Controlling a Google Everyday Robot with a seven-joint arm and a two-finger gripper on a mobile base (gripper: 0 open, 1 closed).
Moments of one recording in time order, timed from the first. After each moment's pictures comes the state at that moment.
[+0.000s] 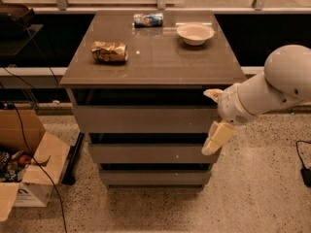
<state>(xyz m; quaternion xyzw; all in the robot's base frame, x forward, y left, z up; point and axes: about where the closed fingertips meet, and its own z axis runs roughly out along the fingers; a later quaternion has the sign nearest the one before) 0.526 -0.156 0.782 -0.63 0.72 0.09 0.29</state>
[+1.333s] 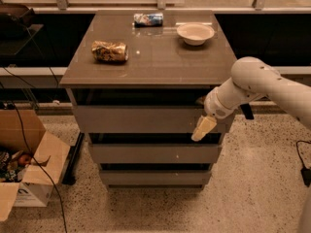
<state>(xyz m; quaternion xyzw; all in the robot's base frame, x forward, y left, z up) 0.631 -0.168 0.669 -0.61 0.75 0.11 0.23</state>
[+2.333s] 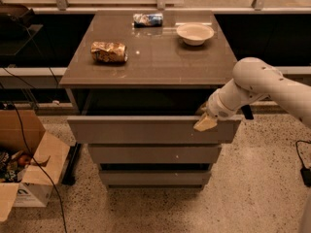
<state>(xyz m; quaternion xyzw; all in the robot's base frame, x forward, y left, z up) 0.623 -0.171 0.664 -0.61 0.75 0.12 0.21</state>
